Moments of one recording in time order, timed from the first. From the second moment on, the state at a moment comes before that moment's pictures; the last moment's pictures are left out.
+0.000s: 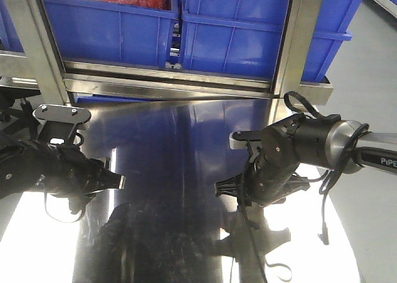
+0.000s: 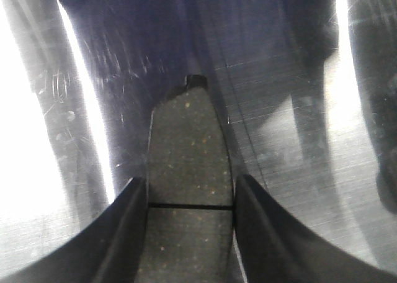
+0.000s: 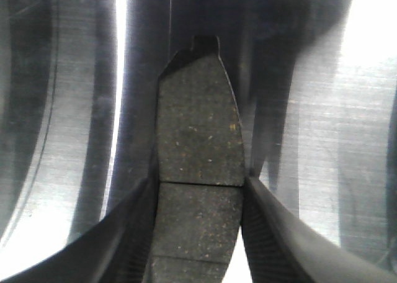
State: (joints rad) left arm -0.44 1.44 -0.89 0.21 0.56 -0.45; right arm 0.47 1.89 -1.17 -0.08 0.71 0.43
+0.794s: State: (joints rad) left arm -0.44 1.44 -0.89 0.21 0.56 -0.45; right arm 0.47 1.76 -1.17 -0.10 0.70 0.43
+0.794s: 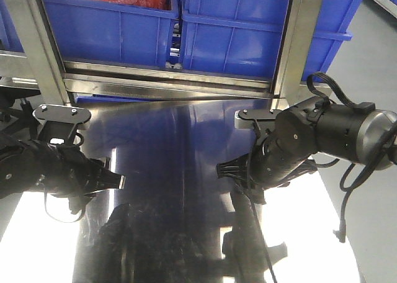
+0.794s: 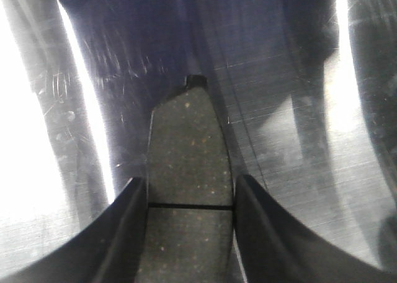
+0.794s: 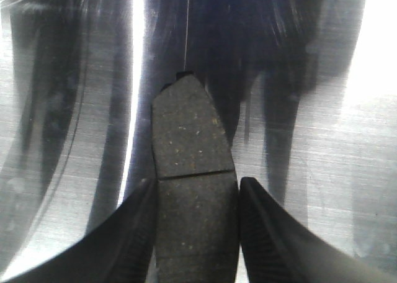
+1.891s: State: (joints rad) left arm -0.44 1.44 -0.89 0.21 0.56 -0.45; right arm 0.47 1.02 -0.70 -0.29 0.52 0.57
